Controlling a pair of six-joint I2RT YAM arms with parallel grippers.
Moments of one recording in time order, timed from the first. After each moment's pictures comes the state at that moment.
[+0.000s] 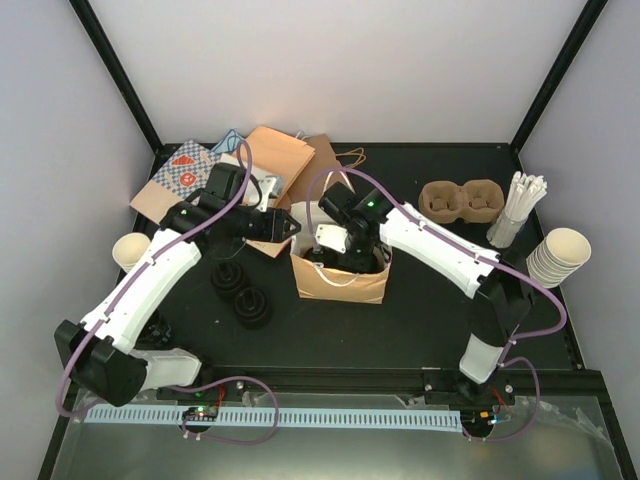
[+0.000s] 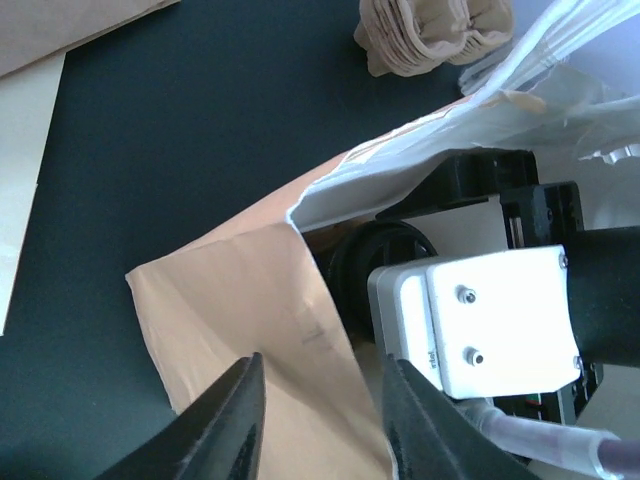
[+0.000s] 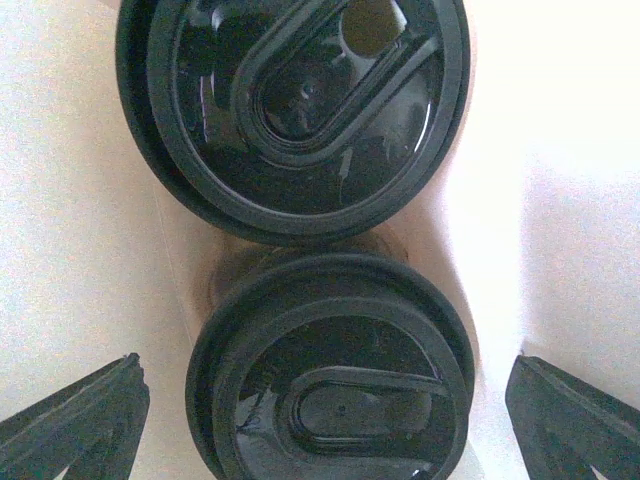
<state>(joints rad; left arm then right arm) -0.43 1.26 1.25 -0.80 0.47 -0.36 0.83 1.75 1.60 -1.22 0.03 -0.54</state>
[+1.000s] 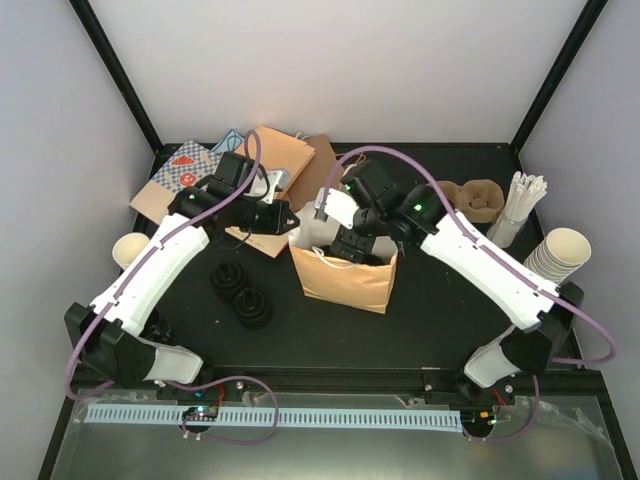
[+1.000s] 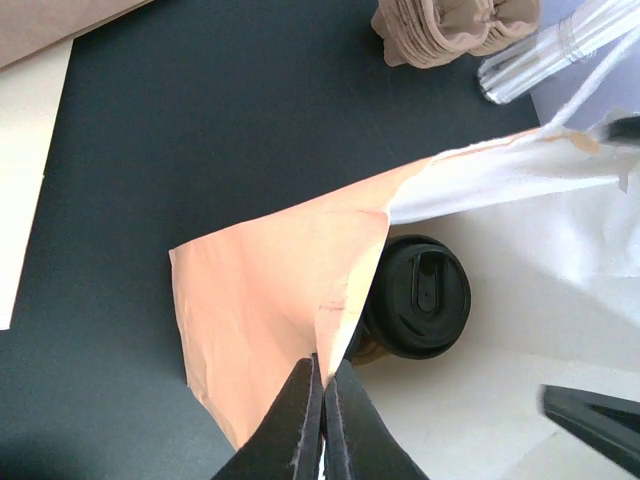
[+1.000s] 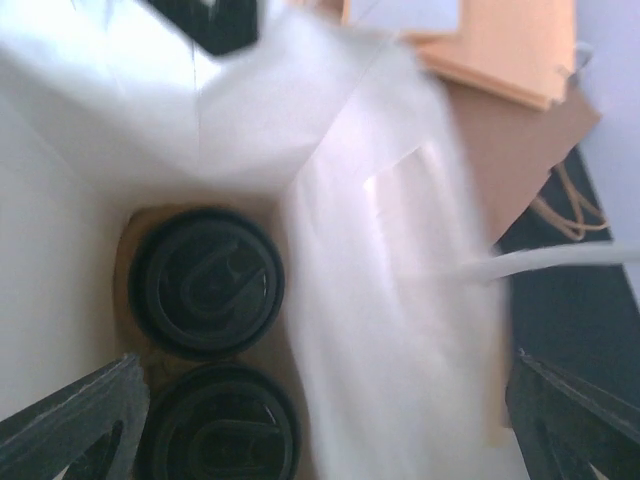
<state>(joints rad) -0.45 1.36 1.38 -0.89 0.45 -0.38 0.84 1.54 1.65 -1.05 0.07 -0.48</state>
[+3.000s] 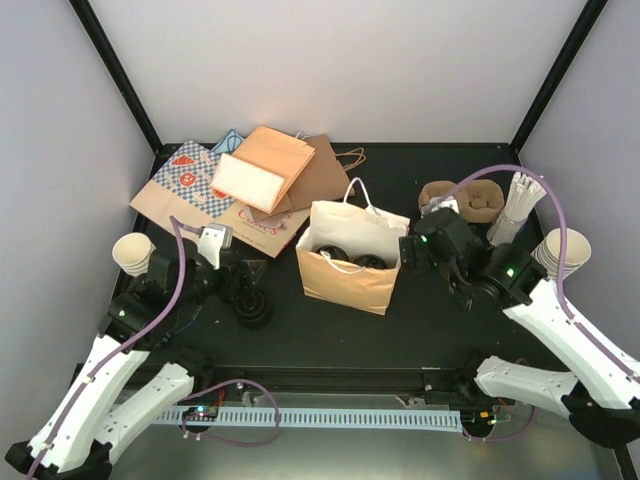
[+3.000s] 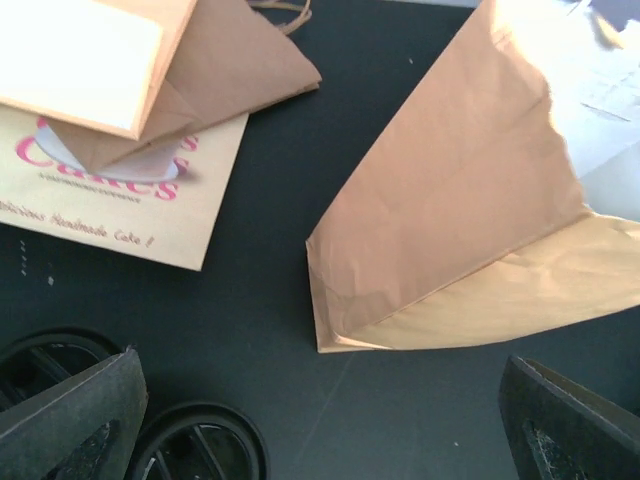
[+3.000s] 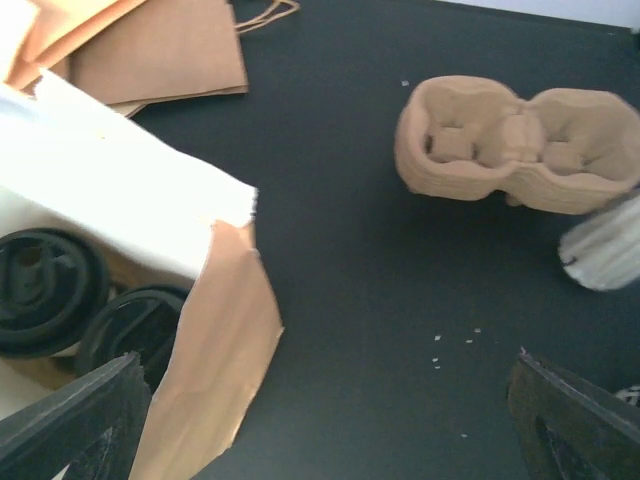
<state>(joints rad) -0.48 0.64 0.89 -0.83 0.13 -0.35 0.83 0.97 1.24 -1.11 0.48 0.46</state>
